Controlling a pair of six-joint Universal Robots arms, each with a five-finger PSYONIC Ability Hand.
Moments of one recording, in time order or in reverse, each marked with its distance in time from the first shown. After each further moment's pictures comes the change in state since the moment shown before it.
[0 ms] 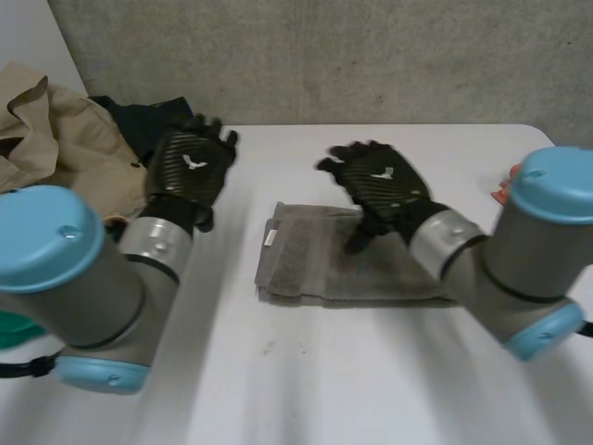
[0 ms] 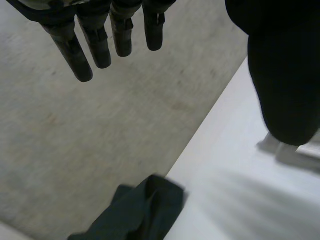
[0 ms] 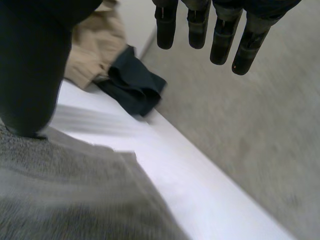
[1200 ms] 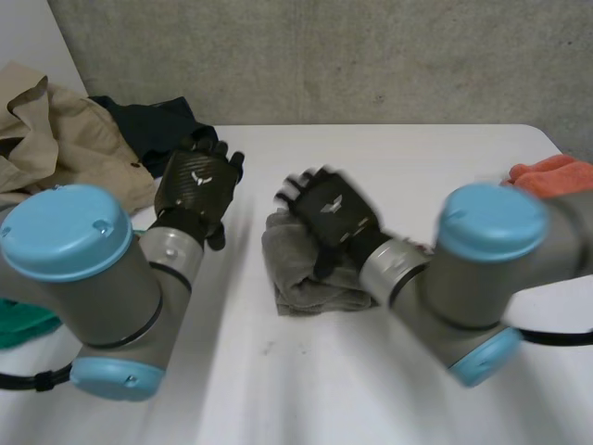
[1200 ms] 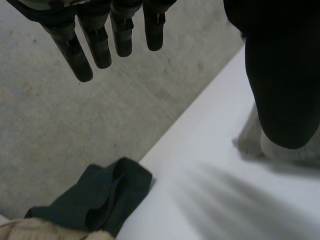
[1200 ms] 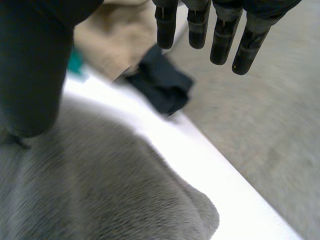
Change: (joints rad) left arm -0.032 -0.059 0.063 -0.096 -0.065 -0.142; right arm 0.133 0.088 -0.048 -0.031 0.068 -0.055; left_hand 0.000 0.000 0.000 0.000 0.000; right_hand -0.002 -0.001 0.000 -0.002 0.000
